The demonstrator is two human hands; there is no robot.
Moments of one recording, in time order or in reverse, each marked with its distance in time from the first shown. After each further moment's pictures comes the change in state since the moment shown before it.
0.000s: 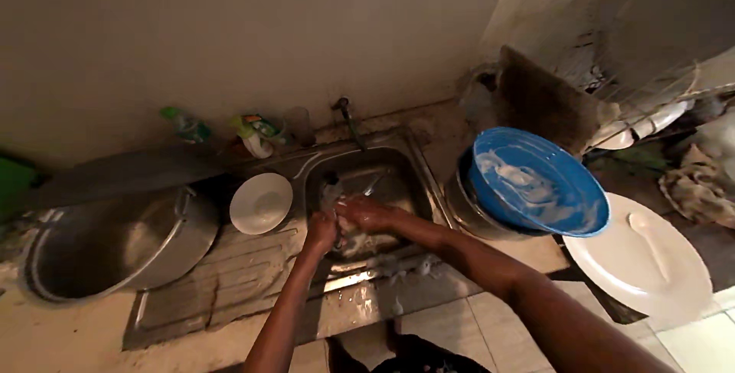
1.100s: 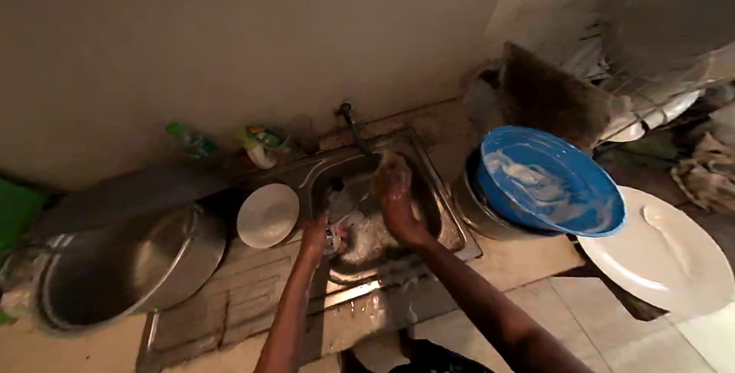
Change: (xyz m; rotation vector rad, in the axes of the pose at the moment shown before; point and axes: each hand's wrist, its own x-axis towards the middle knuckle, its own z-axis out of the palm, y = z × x) left_hand 0.025 -0.019 -0.019 -0.353 -0.059 -0.069; right_hand -0.018 -0.025 -0.029 0.104 0.864 0.638
